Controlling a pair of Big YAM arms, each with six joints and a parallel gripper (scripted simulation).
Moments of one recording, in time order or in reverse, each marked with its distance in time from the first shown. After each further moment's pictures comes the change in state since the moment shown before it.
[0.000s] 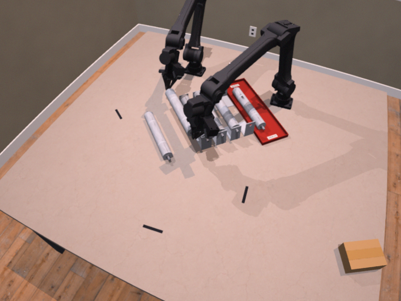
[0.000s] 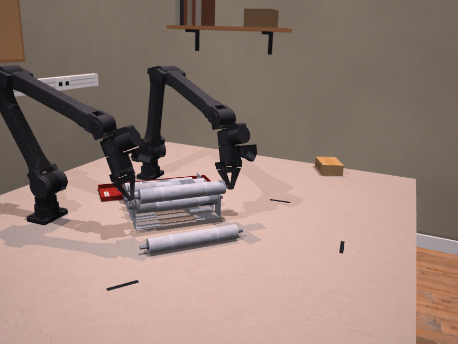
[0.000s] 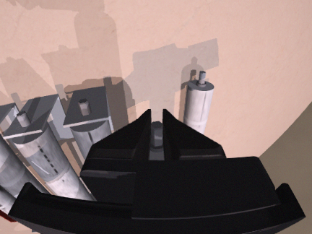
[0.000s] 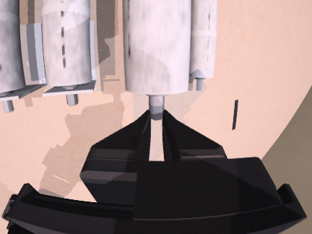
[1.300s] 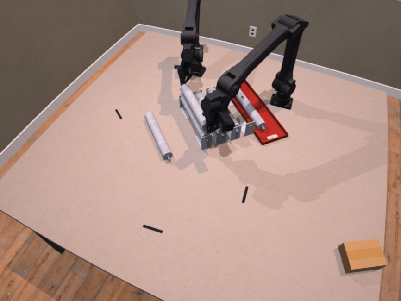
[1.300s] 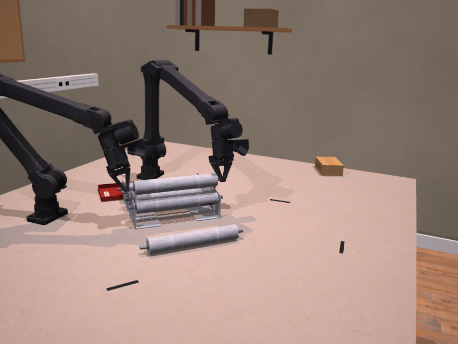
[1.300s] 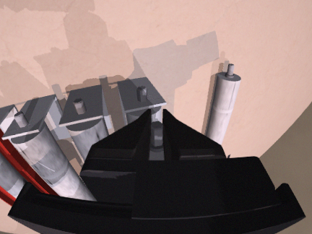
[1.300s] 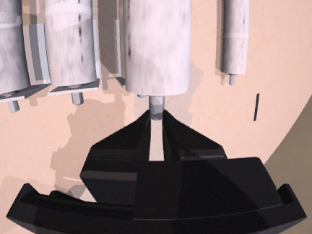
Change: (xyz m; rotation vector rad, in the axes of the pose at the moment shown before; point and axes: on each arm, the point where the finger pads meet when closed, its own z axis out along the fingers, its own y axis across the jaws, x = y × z) left arm 0.002 0.065 -0.027 0.001 0.017 0.034; right arm -0.007 0.077 -0.028 -0.003 0.019 0.032
